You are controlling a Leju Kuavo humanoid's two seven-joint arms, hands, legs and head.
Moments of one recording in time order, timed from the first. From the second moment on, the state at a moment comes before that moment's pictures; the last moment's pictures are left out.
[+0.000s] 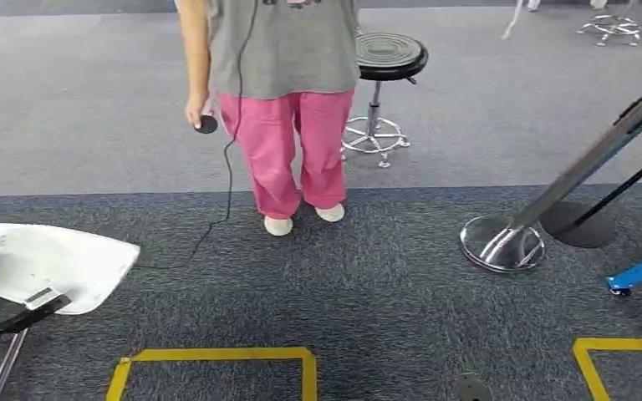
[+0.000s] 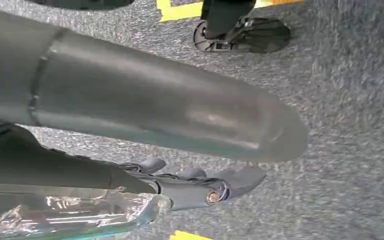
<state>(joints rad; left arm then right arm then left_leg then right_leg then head) 0.11 0.48 0.00 -1.47 -1.33 0.61 -0.01 -0.07 0.11 -0.07 -0.22 0.24 -0.34 -0.08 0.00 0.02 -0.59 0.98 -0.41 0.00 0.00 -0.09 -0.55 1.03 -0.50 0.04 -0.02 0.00</state>
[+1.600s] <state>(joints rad) 0.03 0.46 -0.06 -1.47 -1.33 0.58 -0.02 -0.04 0.10 -0.09 -0.21 0.23 -0.33 -0.08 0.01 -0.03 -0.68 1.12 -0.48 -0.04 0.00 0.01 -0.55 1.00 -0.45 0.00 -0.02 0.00</state>
